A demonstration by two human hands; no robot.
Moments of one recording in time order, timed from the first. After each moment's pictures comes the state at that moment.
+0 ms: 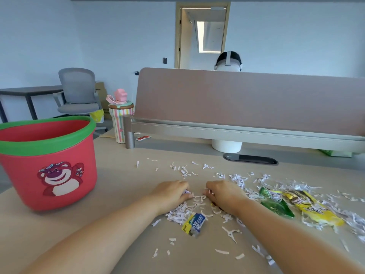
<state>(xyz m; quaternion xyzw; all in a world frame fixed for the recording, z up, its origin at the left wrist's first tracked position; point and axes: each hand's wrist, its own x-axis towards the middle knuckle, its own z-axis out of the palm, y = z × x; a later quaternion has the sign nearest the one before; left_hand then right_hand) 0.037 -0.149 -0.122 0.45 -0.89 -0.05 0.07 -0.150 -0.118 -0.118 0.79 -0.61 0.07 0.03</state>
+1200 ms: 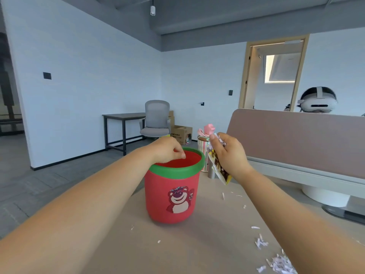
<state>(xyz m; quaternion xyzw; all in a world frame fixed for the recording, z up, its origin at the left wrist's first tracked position) 0.292 -0.135 0.063 0.61 -0.76 -0.07 0.20 0.101 -0.143 0.046 0.76 -0.38 0.51 -0.13</state>
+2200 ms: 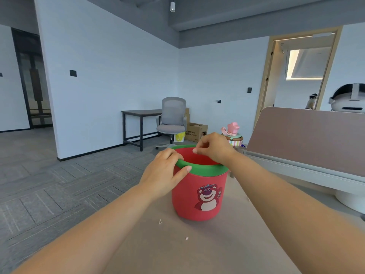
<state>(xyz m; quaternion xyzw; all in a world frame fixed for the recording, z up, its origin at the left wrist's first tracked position) 0.344 -0.079 -0.011 0.62 -0.70 0.12 0.33 0.194 -0.178 0.051 0.85 -0.41 0.31 -0.13</state>
